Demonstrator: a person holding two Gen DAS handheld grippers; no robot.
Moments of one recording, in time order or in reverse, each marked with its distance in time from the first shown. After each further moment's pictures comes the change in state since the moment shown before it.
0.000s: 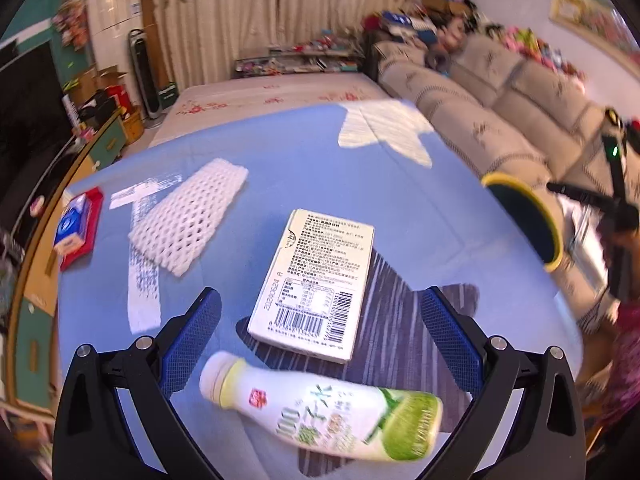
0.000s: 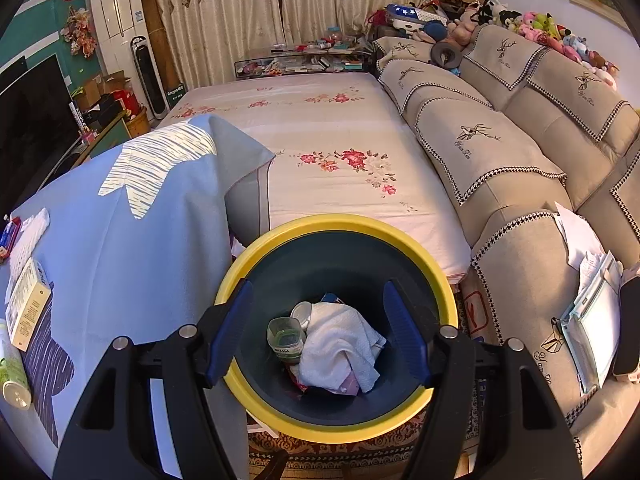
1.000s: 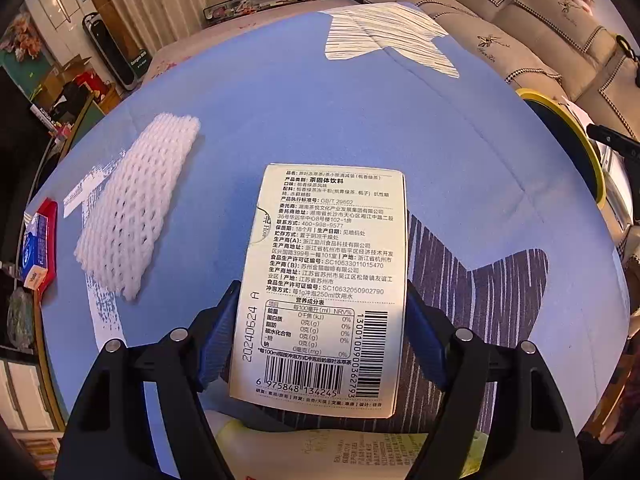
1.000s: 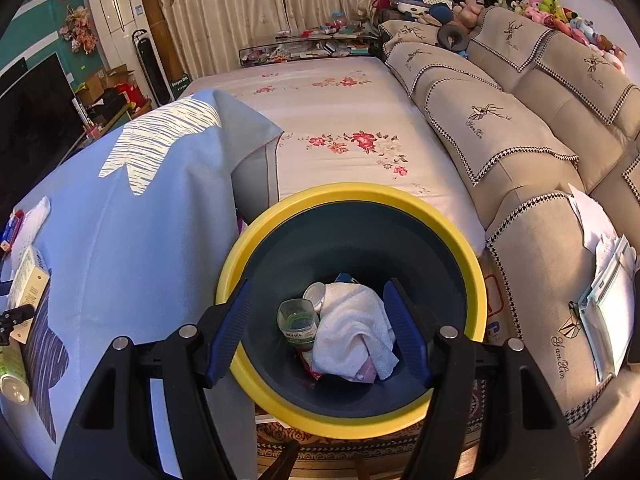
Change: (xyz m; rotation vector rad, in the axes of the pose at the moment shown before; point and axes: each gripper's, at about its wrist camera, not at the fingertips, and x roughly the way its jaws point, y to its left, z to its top) left arm 0.094 -0.013 0.020 0.122 0.268 0.038; right arm 0.016 0.003 -0.022 0.026 0.040 0.048
